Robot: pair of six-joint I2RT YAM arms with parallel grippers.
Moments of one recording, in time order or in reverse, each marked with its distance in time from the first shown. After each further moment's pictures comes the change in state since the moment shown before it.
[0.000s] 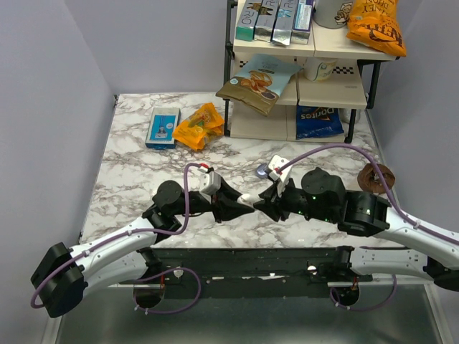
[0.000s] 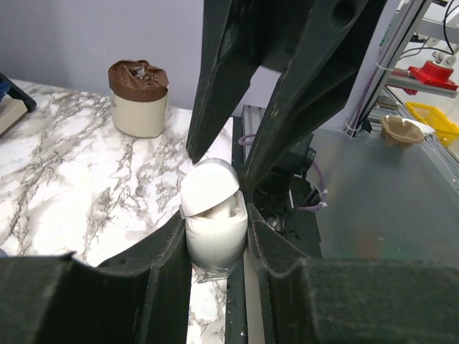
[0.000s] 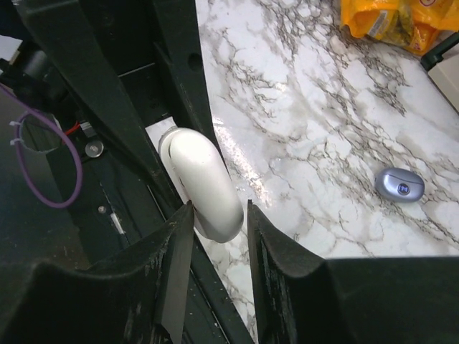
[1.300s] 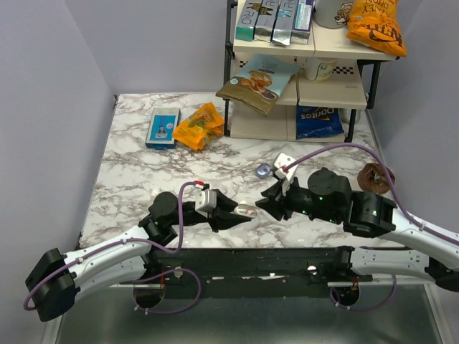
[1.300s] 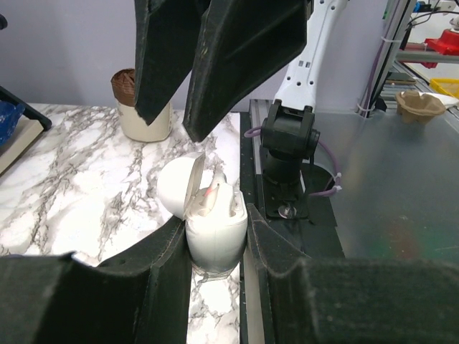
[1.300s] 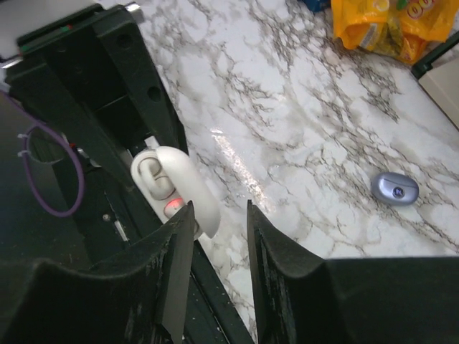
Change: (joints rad) left arm -0.067 -0.101 -0.098 0.007 -0.047 0.147; right arm 0.006 -0.014 0.011 -0.004 0.030 0.016
